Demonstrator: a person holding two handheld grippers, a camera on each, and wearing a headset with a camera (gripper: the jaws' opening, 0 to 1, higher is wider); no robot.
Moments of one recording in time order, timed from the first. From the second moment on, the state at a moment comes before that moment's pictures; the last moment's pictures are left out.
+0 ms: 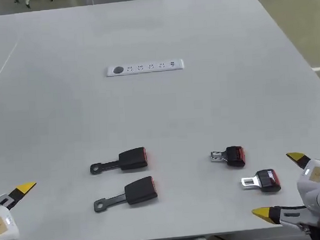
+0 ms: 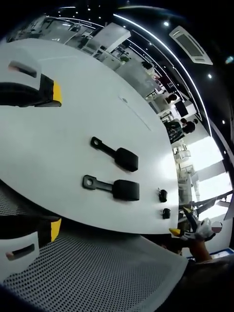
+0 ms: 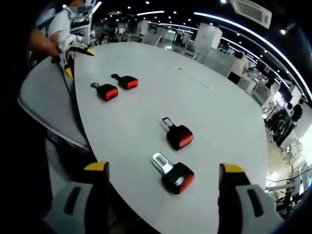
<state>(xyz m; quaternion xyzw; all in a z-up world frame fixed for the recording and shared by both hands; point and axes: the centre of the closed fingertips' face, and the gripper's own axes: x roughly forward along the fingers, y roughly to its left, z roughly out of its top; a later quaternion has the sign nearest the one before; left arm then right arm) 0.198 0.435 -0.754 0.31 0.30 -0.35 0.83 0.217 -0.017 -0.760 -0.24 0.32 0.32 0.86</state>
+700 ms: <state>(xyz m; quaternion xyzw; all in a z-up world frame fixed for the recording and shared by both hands) 0.204 0.366 -0.754 0.29 0.31 -0.41 0.80 0.221 -0.035 -0.763 -0.26 0.33 0.36 0.83</state>
